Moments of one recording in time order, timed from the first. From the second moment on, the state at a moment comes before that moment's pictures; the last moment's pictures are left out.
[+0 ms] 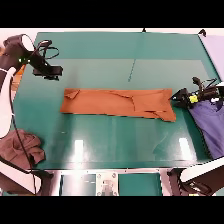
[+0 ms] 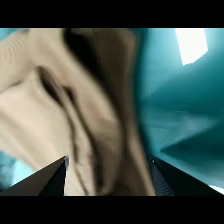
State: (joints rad) left arm -0.01 -1.76 1.82 1.40 -1.38 -1.49; right arm -0.52 -1.84 1.37 -0.86 1.45 1.19
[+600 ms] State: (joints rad) left arm -0.10 -1.76 1.79 1.16 -1.32 -1.48; right arm -0.39 -1.86 1.51 -0.76 1.52 1.14
